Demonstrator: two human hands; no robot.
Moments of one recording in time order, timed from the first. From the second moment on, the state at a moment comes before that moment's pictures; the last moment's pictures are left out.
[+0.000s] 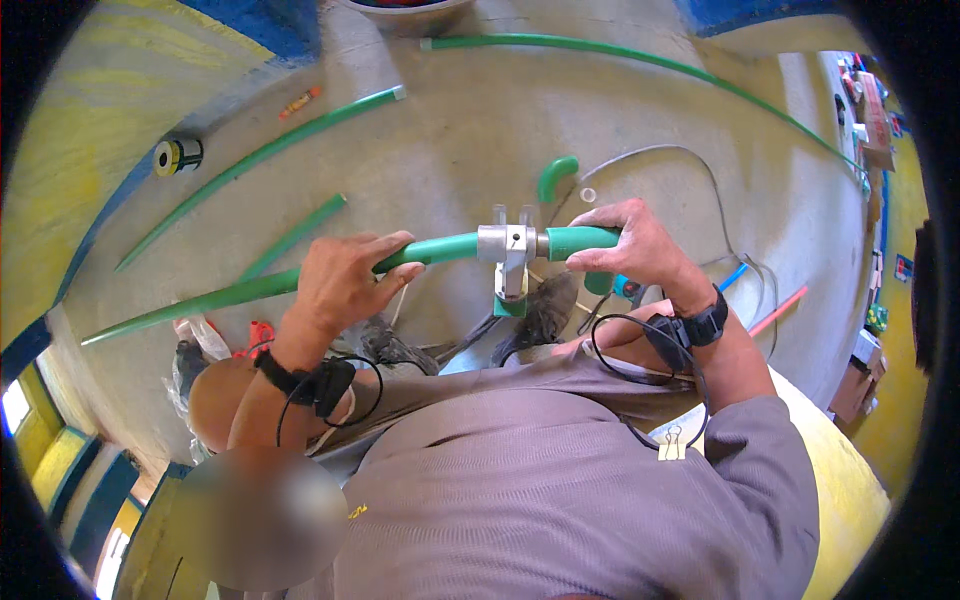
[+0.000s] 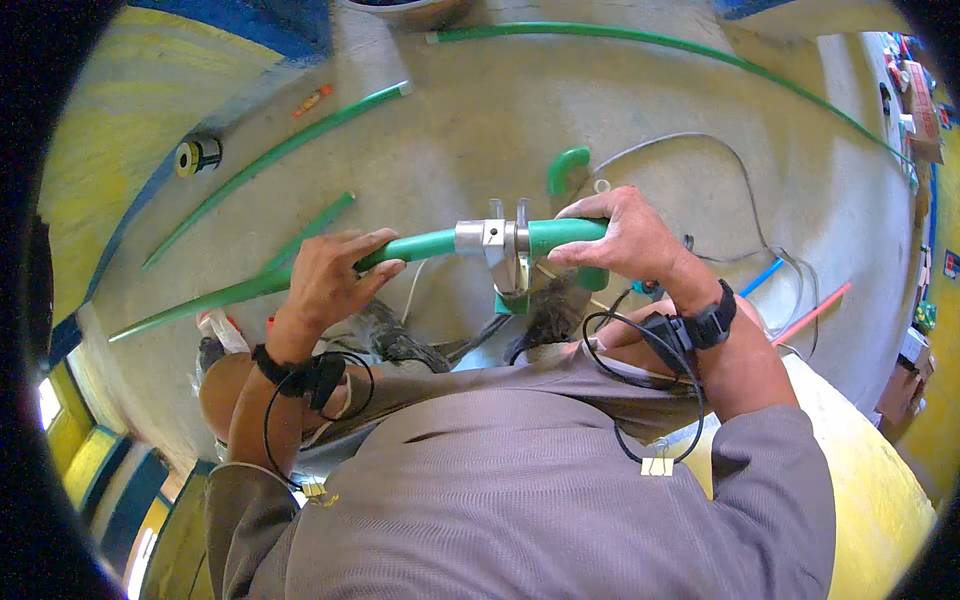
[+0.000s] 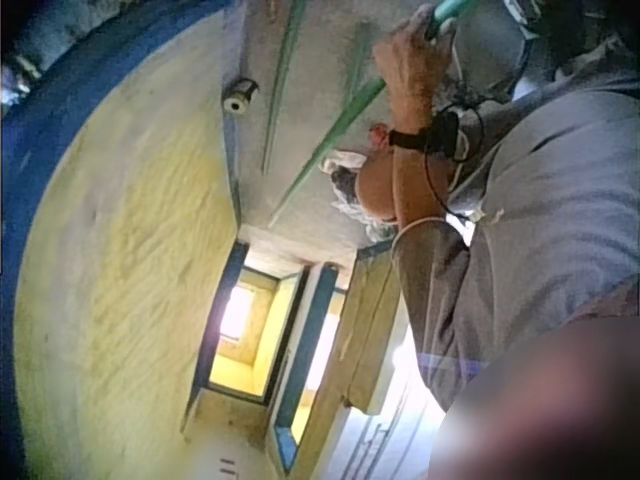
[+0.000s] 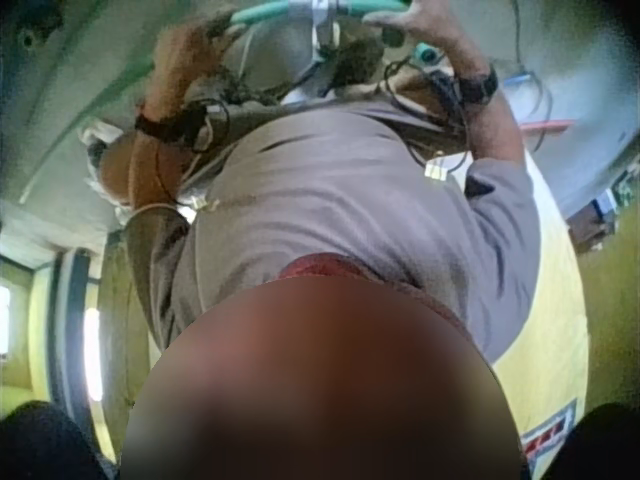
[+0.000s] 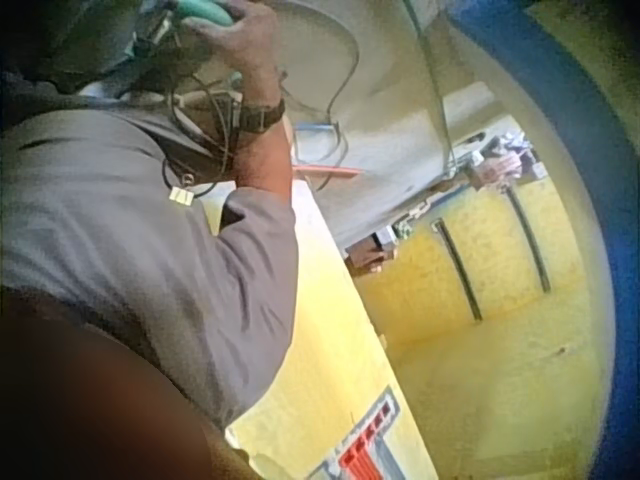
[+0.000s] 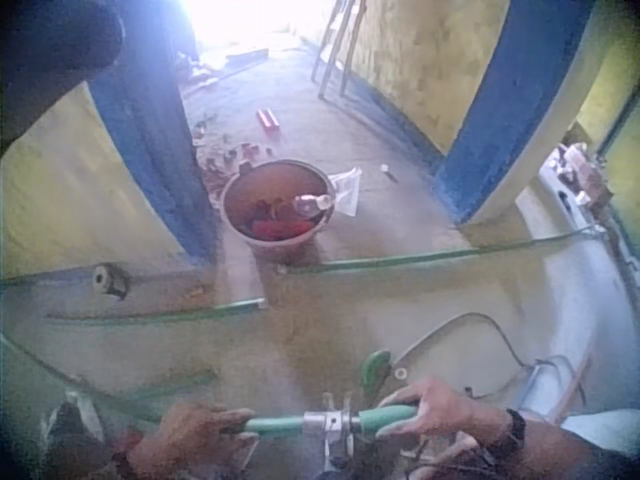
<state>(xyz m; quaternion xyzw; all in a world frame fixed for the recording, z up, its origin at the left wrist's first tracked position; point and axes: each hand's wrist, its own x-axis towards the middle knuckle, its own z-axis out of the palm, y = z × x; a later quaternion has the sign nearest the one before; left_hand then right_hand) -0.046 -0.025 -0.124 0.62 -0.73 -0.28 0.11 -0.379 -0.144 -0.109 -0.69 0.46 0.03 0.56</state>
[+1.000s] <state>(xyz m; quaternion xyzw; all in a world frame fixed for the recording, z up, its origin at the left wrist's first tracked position) -0.055 -0.023 -0.125 0.58 -0.73 -0.33 0.12 -0.389 -0.147 -0.111 -0.61 0.48 0.12 0.62</state>
